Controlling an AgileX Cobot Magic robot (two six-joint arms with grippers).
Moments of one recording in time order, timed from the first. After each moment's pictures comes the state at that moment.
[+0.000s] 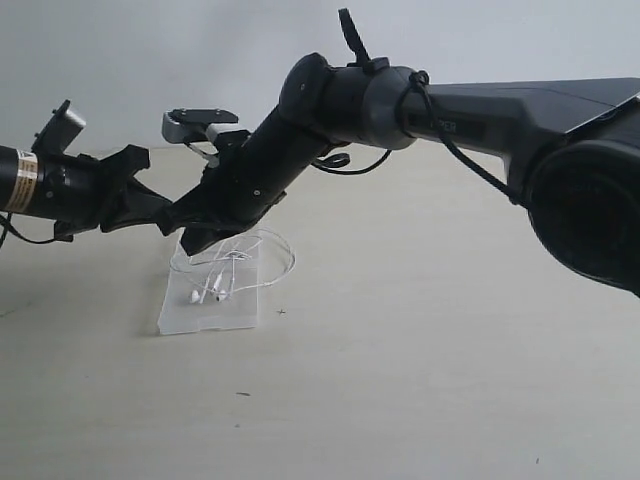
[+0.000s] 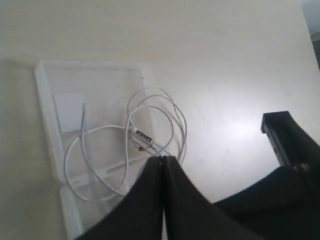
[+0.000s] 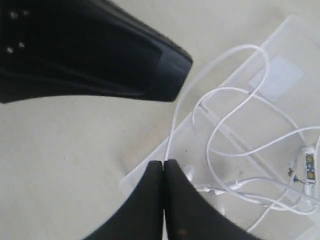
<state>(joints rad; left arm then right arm) 0.13 1.98 -1.12 1.75 -0.76 -2.12 0.62 2.39 -1.98 0.70 0.87 -0.55</state>
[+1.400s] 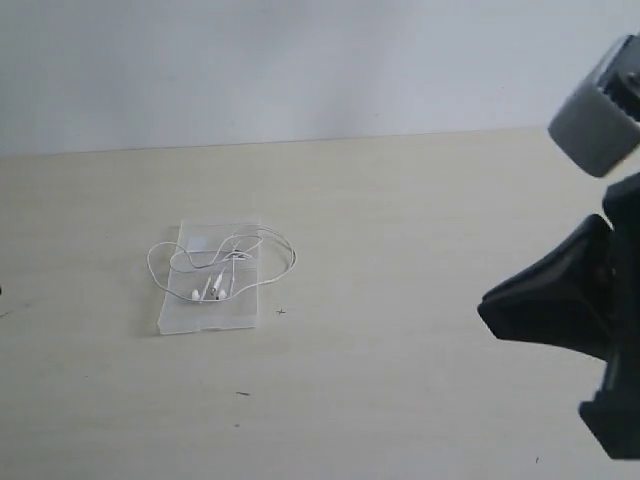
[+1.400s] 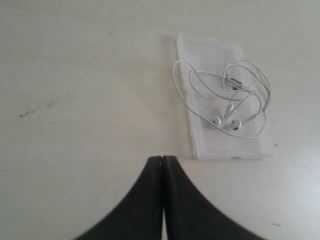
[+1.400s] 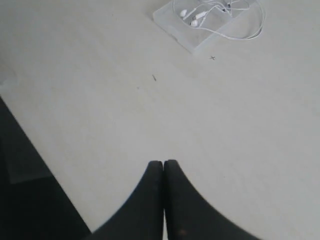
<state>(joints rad) 0.29 1.16 -0.41 1.75 -0.42 -1.92 0.57 0.92 -0.77 0.41 0.87 -0.52</state>
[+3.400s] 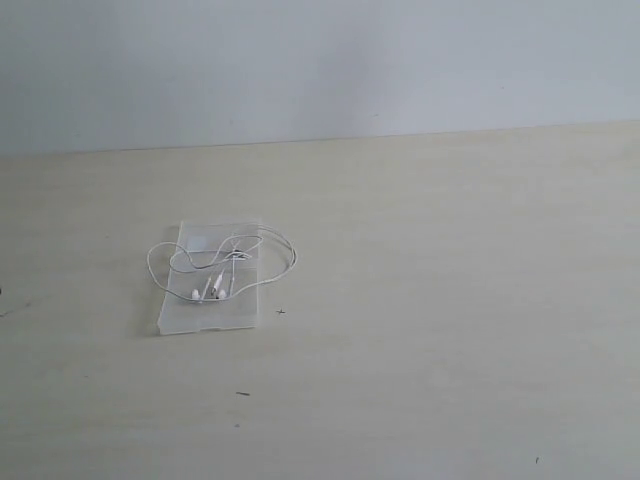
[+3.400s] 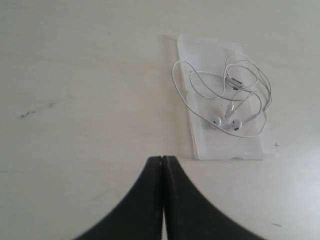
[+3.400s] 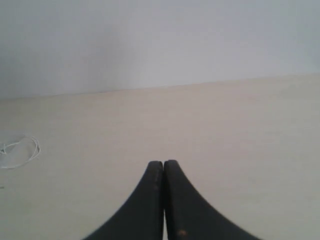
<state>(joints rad) 0.29 1.16 -0.41 1.75 -0.42 -1.92 0.11 0.01 -0.03 0.05 0.31 0.04</state>
